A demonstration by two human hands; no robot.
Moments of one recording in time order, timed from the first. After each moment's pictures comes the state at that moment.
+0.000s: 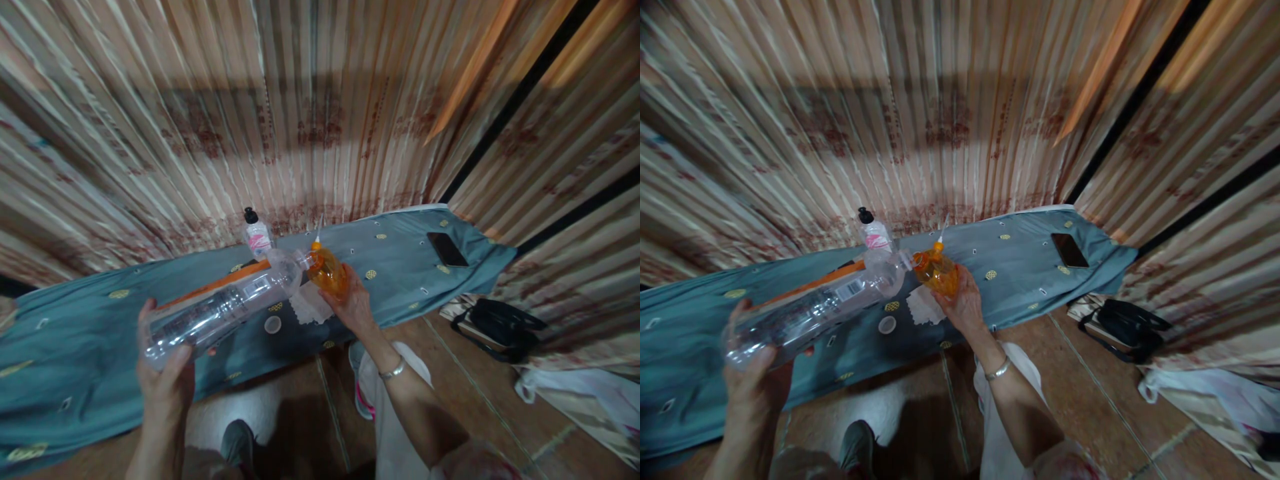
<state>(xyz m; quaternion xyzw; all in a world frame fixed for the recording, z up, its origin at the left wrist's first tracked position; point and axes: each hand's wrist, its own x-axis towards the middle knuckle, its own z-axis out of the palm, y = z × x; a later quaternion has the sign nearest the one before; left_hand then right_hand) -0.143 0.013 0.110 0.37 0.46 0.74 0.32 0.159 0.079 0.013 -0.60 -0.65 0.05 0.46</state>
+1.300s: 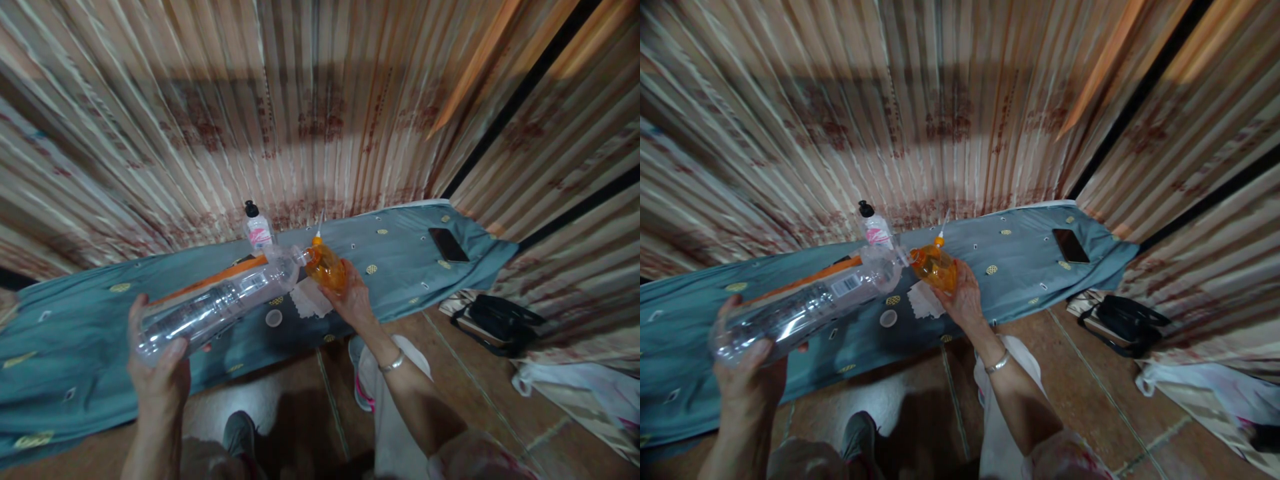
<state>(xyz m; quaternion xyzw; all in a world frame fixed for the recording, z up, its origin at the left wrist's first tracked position) -0.147 0.010 0.112 0.35 0.45 0.76 0.31 0.157 0.082 0.010 -0.59 -0.67 0.02 0.44</state>
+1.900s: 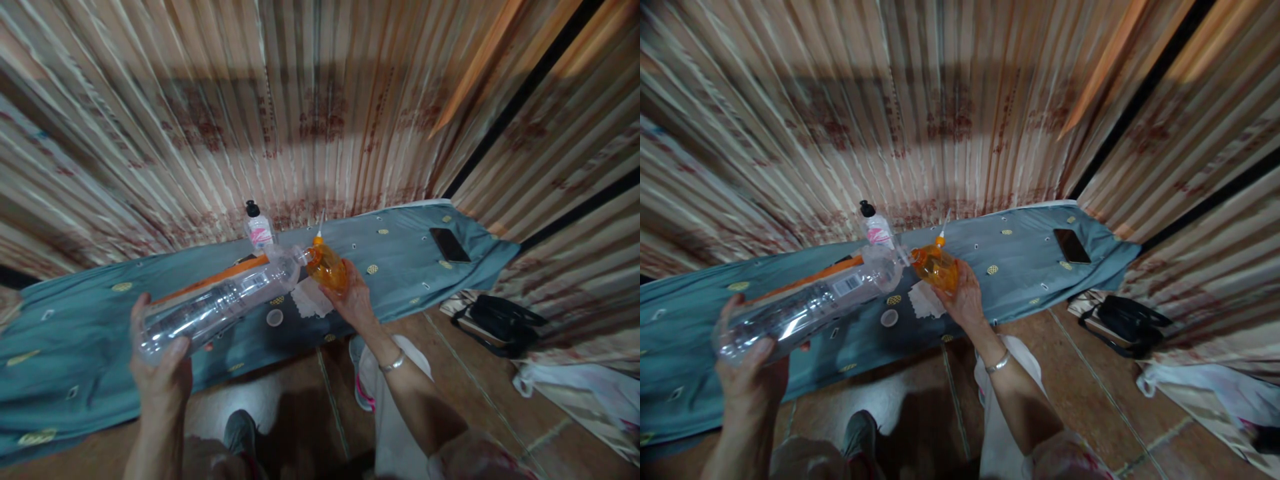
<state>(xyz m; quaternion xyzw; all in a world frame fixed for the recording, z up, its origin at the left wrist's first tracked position) -0.149 0.010 0.110 0.36 0.46 0.75 0.30 0.157 0.081 0.011 -0.61 -0.66 0.03 0.44</state>
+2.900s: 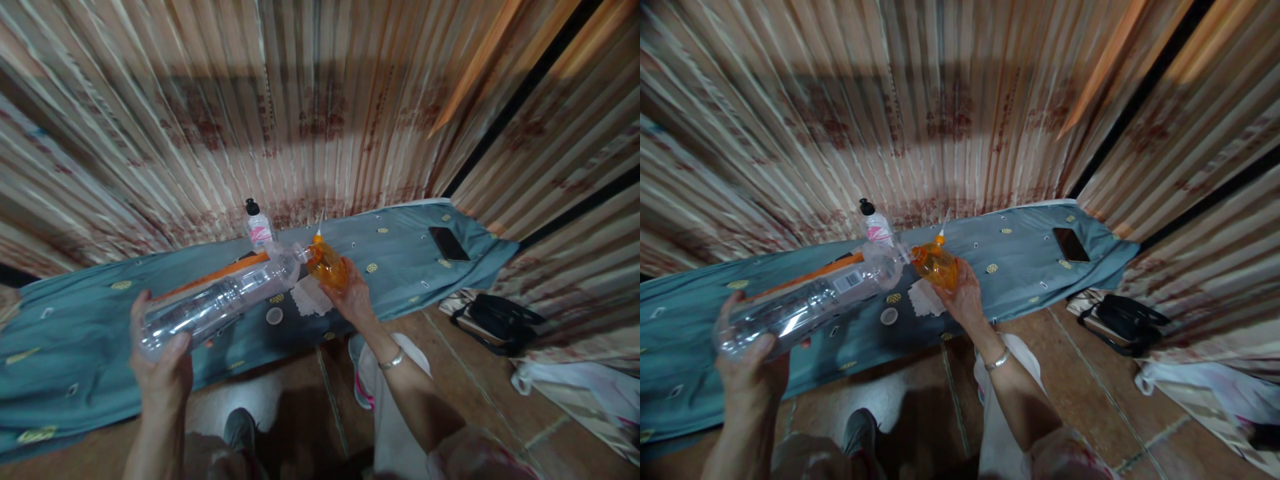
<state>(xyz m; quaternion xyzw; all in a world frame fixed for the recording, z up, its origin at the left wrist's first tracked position) -0.146 0.010 0.115 0.36 0.47 0.75 0.31 0.158 0.082 0.010 -0.60 -0.67 0.03 0.44</state>
